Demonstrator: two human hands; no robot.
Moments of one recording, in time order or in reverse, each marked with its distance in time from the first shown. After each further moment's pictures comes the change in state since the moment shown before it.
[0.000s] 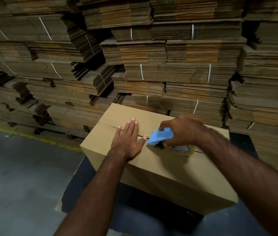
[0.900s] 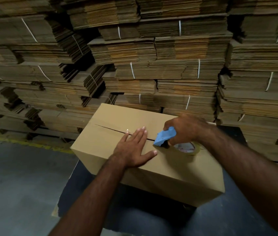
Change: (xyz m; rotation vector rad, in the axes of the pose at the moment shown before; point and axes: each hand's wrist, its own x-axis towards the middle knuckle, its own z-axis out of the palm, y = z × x) left_hand -0.015 0.031 0.001 0.092 -0.100 0.268; right_hand -0.013 0.026 0.005 -0.023 -0.081 0.139
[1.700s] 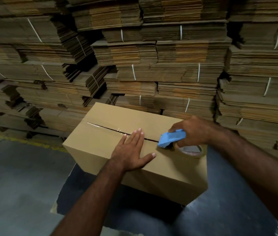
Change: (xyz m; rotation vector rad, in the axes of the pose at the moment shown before) left_hand -0.020 0.007 0.005 -0.032 0.047 -0.063; right_hand -0.034 0.018 -0.005 -0.023 0.024 -0.101
